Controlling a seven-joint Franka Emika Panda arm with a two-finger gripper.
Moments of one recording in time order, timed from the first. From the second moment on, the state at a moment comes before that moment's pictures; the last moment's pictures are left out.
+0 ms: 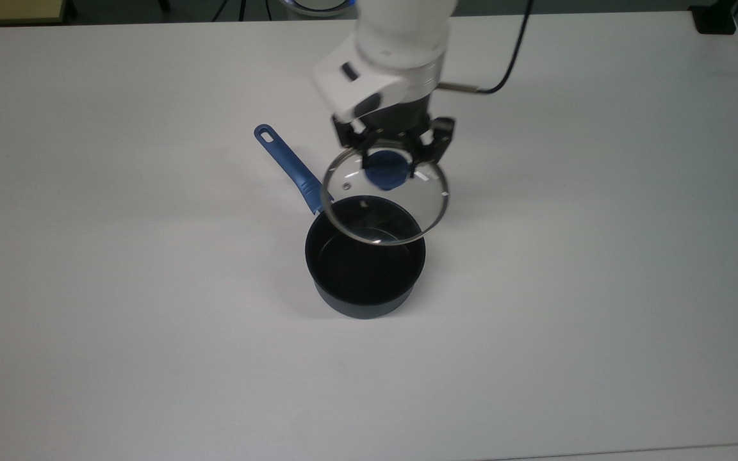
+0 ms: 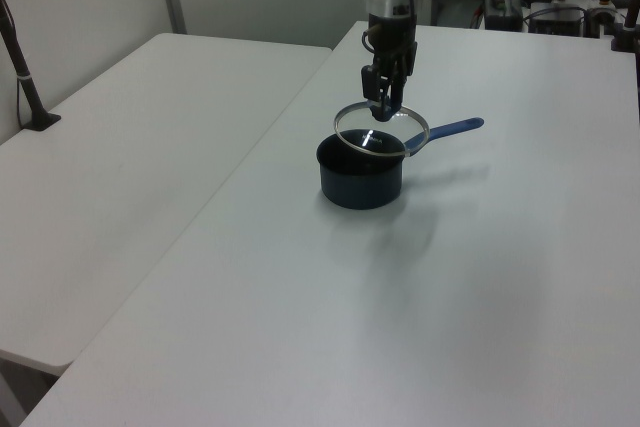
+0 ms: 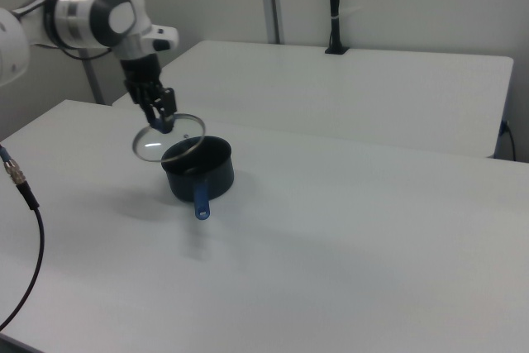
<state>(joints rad) 0.26 0.38 -0.06 -1.39 0.00 1.82 0.39</state>
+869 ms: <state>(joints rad) 0.21 0.53 -0.06 -1.30 0.00 1.87 0.41</state>
